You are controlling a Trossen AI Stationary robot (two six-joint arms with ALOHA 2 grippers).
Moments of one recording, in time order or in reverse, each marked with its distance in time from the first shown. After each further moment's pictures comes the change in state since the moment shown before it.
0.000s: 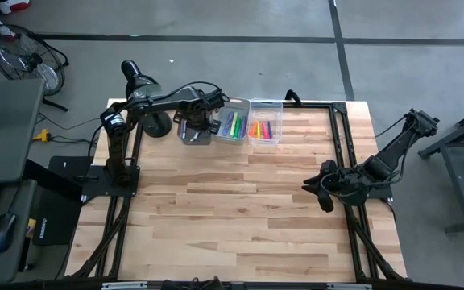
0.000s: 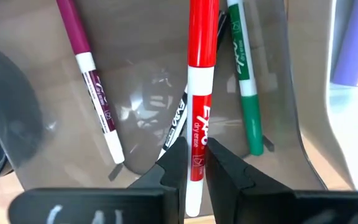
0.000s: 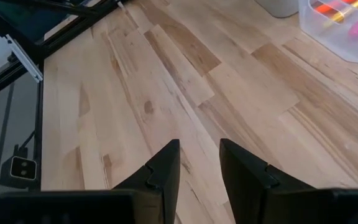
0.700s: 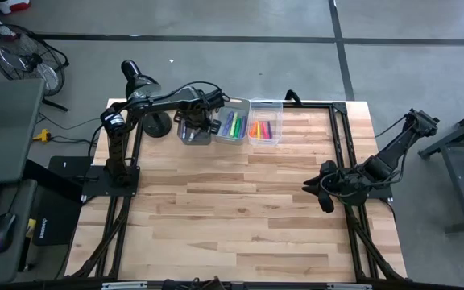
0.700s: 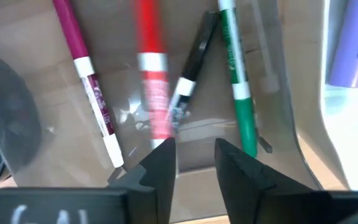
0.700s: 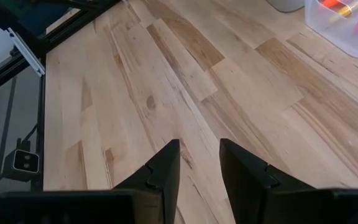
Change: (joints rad) left arm 0.000 0.000 0.000 0.009 0.001 0.009; right arm 0.000 0.000 0.000 0.000 -0.023 -0.008
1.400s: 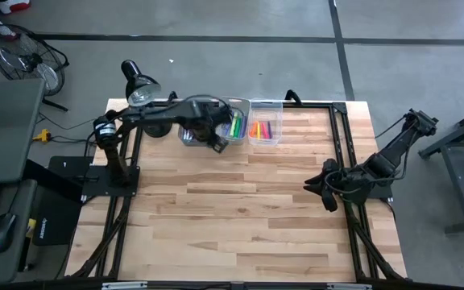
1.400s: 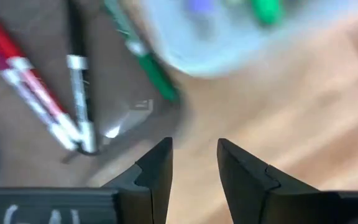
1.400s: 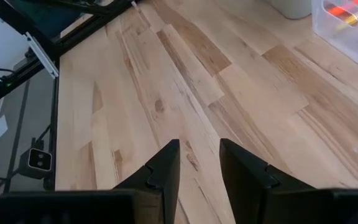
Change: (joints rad) left arm -0.192 -0.102 0.000 0.009 0.043 0.145; right arm 0.001 -0.051 0.000 0.001 -0.010 -0.038
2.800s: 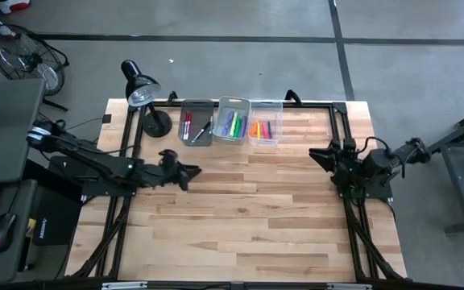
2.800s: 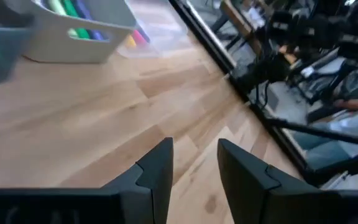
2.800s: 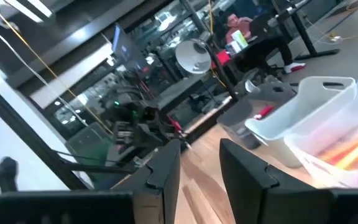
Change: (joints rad) left arm -0.686 -0.797 -1.062 1.253 -0.521 -0.457; right arm -0.301 -0.639 -0.380 0.609 0.072 -0.496
